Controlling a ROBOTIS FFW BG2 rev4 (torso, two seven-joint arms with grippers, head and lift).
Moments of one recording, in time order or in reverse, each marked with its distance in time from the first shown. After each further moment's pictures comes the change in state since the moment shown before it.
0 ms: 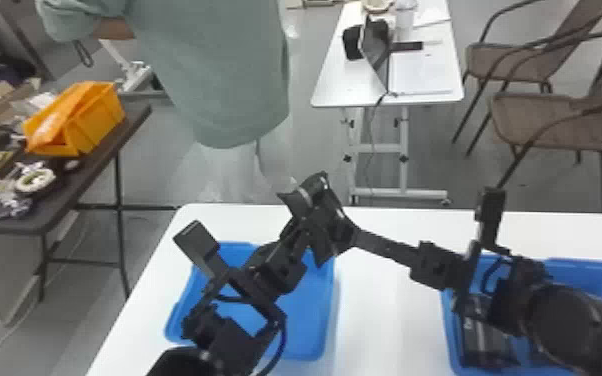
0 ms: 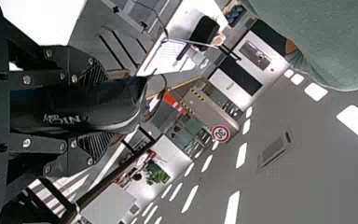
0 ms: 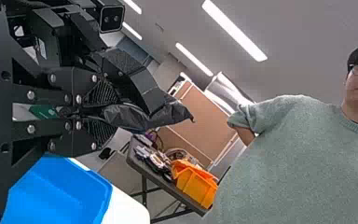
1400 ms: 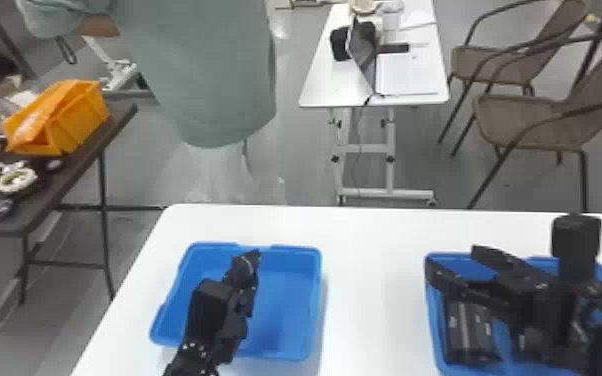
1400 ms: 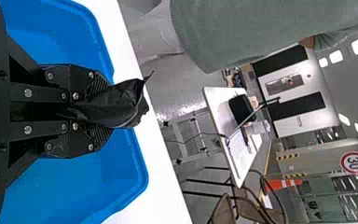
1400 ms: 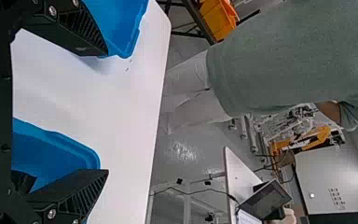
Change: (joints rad) left arm 0.153 -0.066 0.090 0.027 -1.112 -0.029 0.038; right arm 0.382 0.066 -0.321 -0.539 0.733 0.027 -0.315
